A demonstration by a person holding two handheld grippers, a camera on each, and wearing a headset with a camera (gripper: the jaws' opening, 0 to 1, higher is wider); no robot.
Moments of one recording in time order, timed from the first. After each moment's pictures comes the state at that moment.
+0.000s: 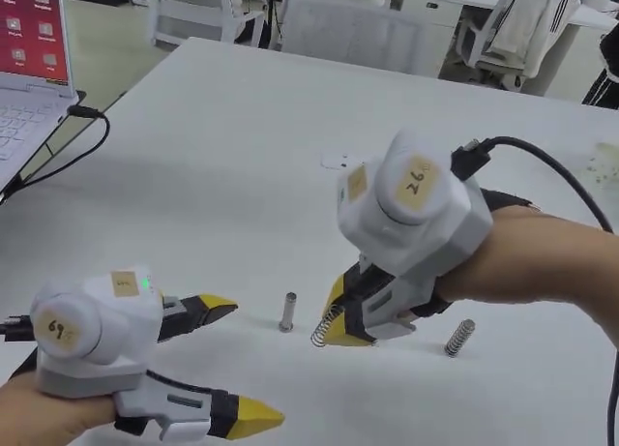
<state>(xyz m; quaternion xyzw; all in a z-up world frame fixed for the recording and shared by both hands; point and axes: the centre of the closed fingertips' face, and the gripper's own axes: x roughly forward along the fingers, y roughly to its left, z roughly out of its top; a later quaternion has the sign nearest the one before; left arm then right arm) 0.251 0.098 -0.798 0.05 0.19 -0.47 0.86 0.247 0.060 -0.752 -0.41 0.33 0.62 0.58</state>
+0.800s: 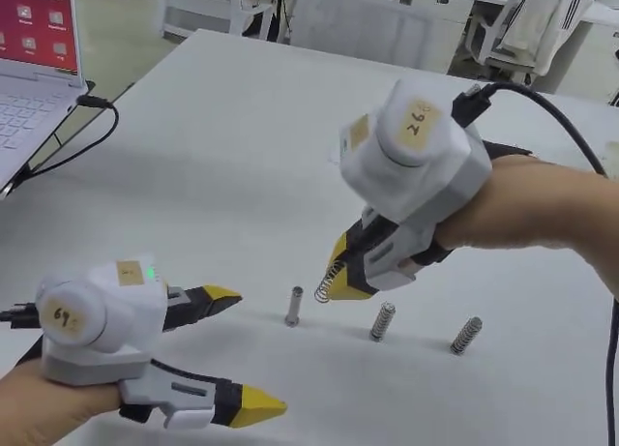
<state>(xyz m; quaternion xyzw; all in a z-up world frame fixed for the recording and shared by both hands) 0.254 0.101 -0.798 0.05 0.19 -0.47 0.86 0.280 0.072 -0.737 -0.43 0.32 0.62 0.58</state>
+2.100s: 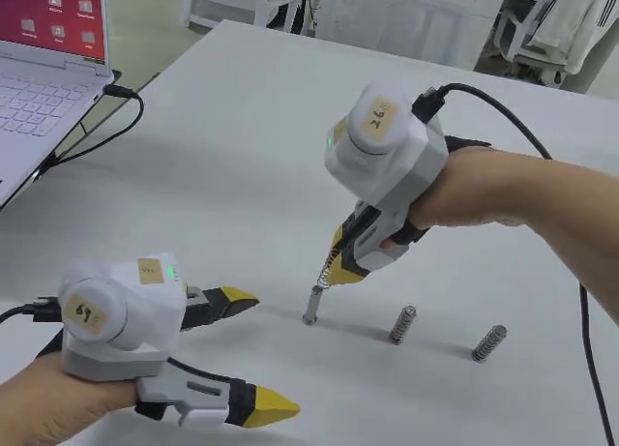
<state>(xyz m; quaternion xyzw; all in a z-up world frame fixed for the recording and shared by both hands) 0.252 0.105 -0.806 0.05 0.19 -0.47 0.86 0.314 0.092 -0.774 -0.43 0.35 0.62 0.55</state>
